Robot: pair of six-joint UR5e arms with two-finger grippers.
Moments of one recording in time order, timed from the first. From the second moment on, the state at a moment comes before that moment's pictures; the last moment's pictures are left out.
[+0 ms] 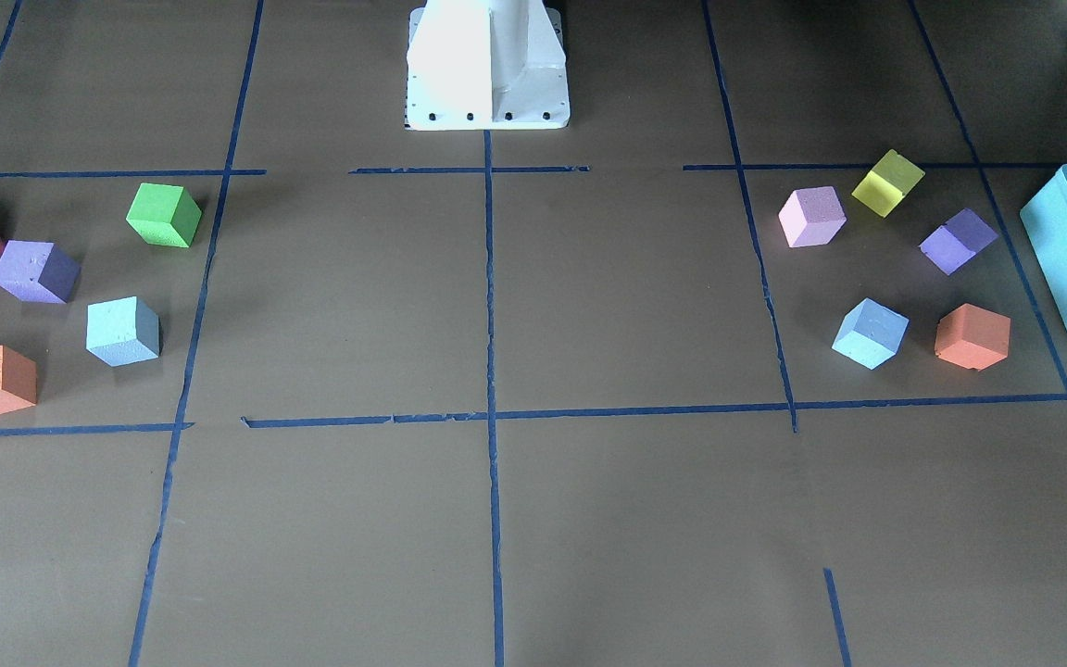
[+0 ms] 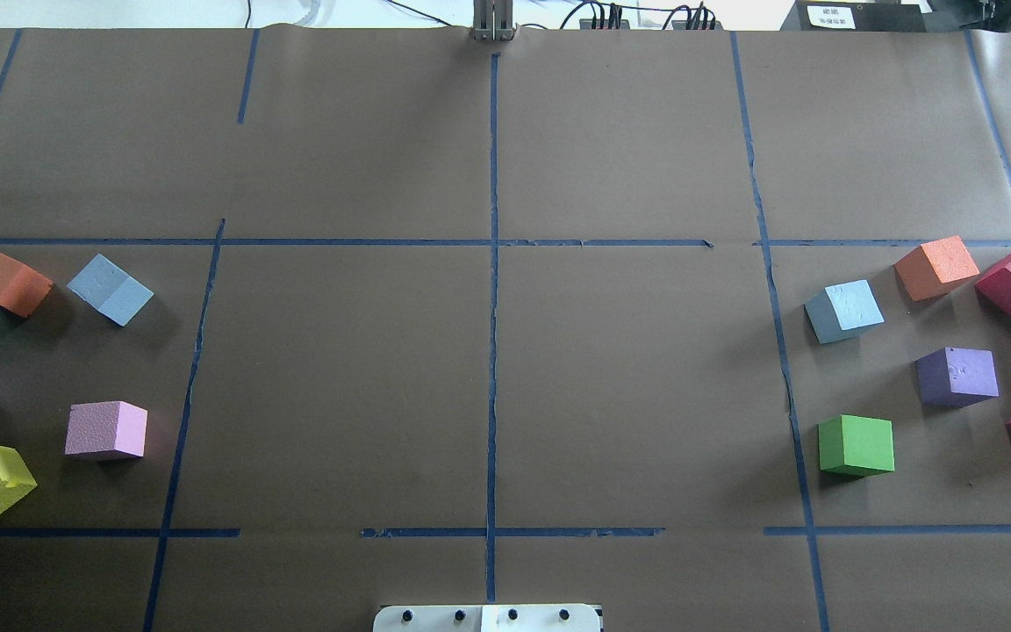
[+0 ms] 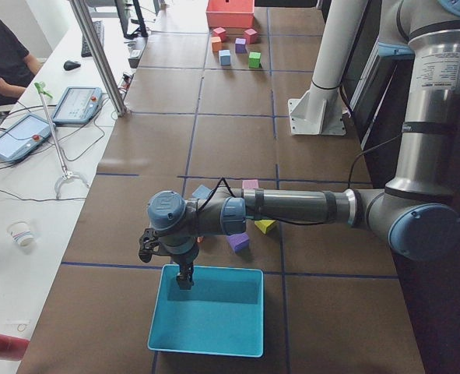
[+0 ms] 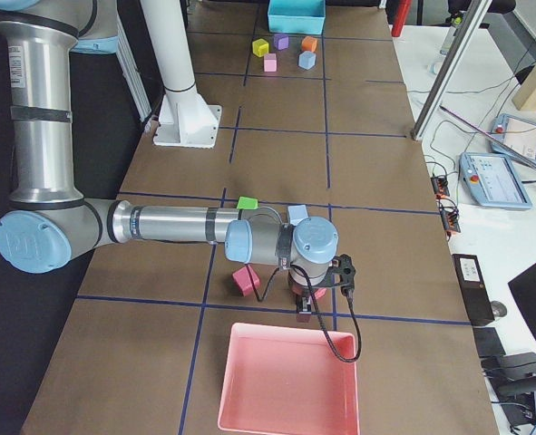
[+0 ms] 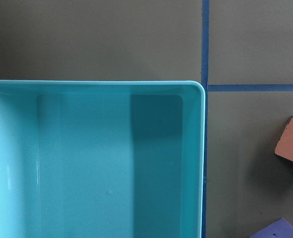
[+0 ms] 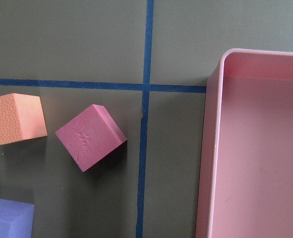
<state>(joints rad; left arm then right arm) -1.59 -1.62 -1.53 -1.47 -2.32 0.08 1.60 -1.60 1.62 -1.63 2.37 -0.09</state>
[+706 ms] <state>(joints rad) -1.59 -1.63 -1.53 -1.47 -2.32 0.08 1.60 -1.60 1.62 -1.63 2.37 -0.09</state>
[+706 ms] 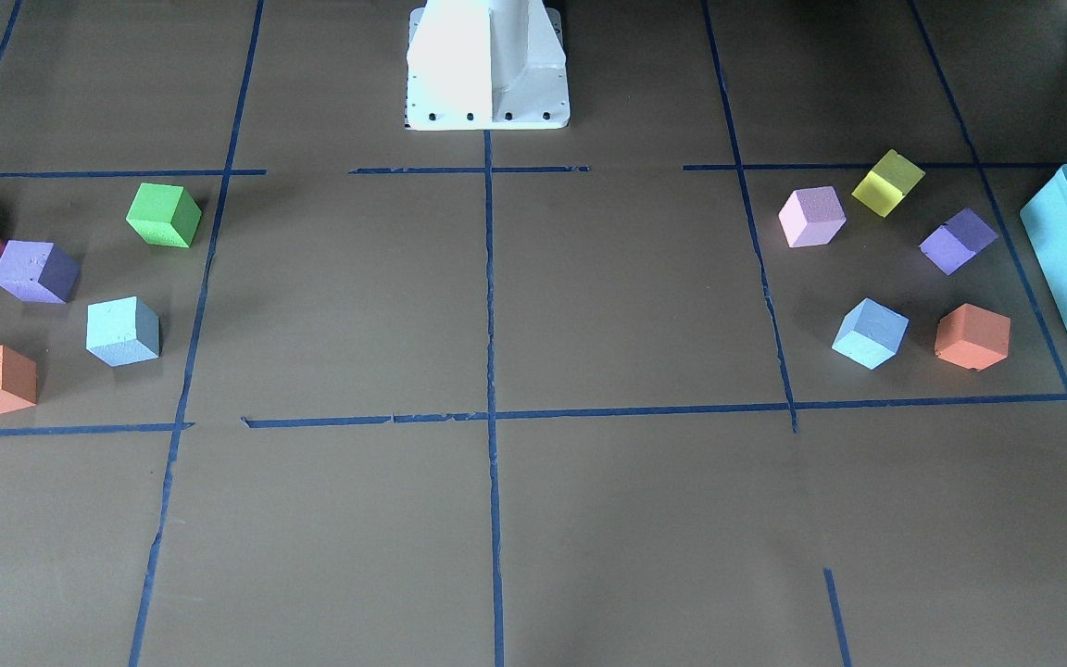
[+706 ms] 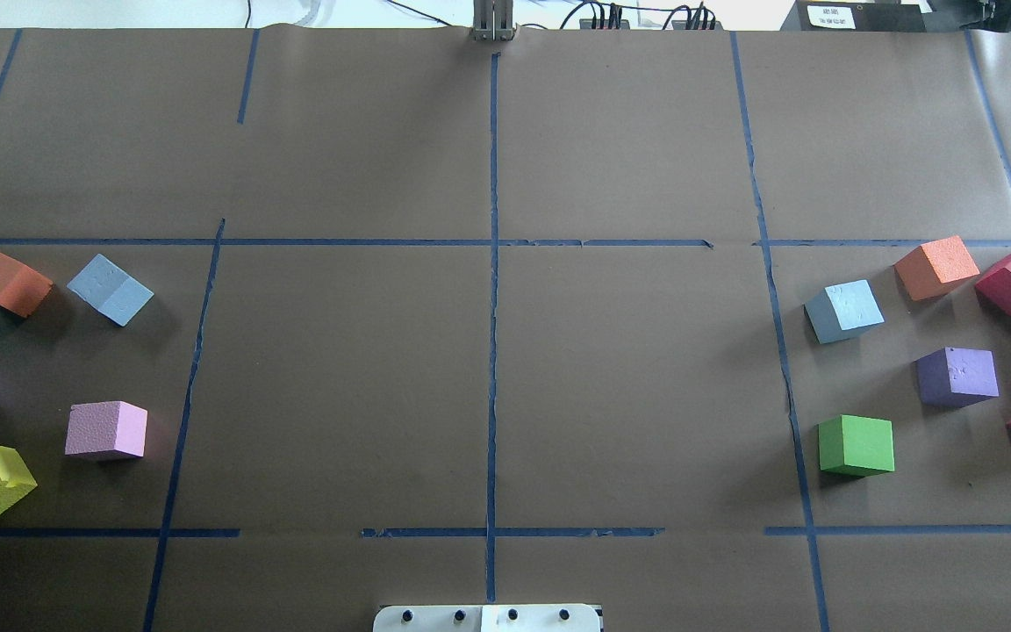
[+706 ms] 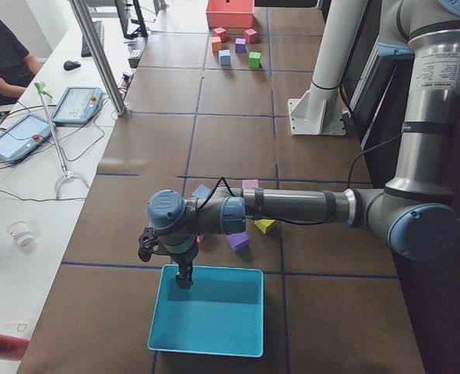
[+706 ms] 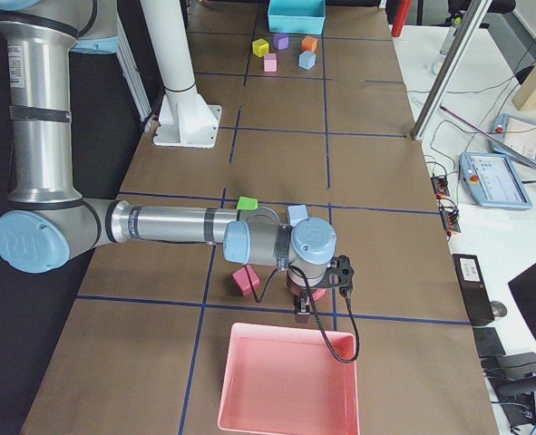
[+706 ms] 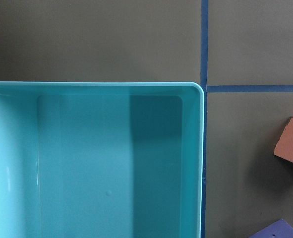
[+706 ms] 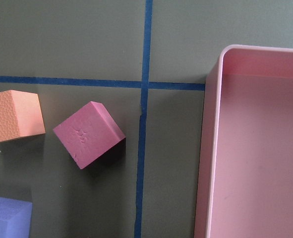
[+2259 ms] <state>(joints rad) -1.58 -1.63 -1.57 -1.52 -2.41 0.07 1.60 -1.59 1.69 -1.63 2.37 -0.08</state>
